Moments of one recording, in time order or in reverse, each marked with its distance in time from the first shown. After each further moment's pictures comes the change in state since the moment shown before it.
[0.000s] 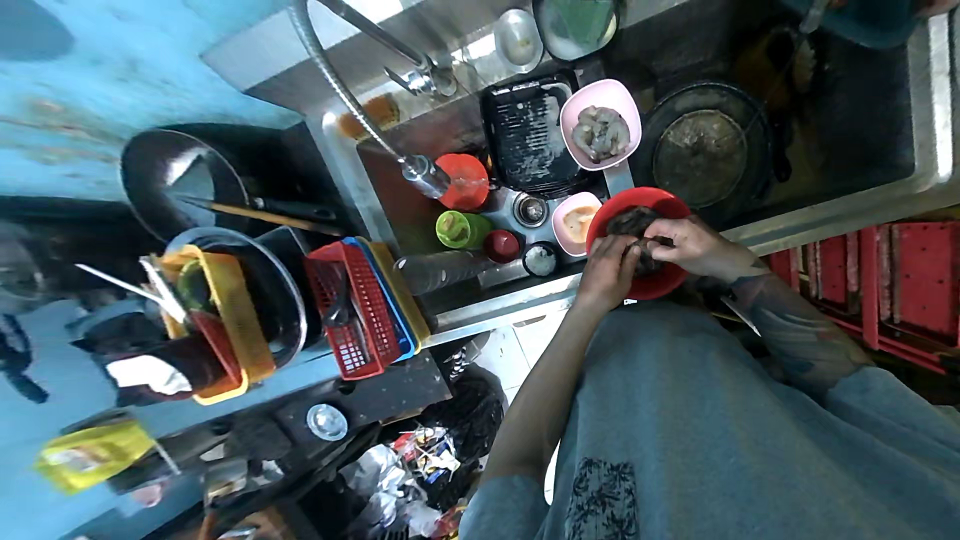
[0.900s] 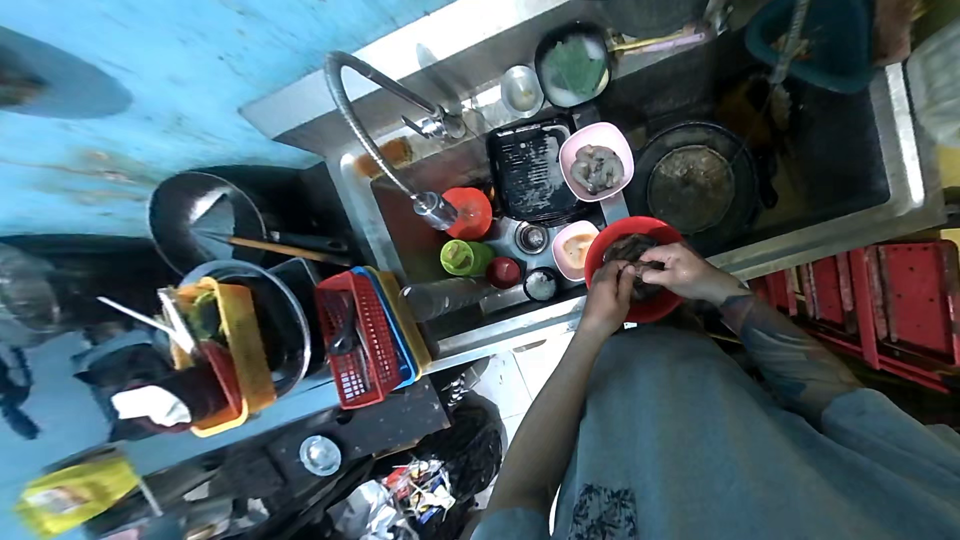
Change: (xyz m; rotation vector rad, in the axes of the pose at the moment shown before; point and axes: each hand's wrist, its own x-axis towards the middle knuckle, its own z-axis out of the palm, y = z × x) left_hand -0.005 0.009 0.008 -0.102 0.061 -0.104; right_hand -0.003 -0.004 0.009 0.157 0.127 -0.044
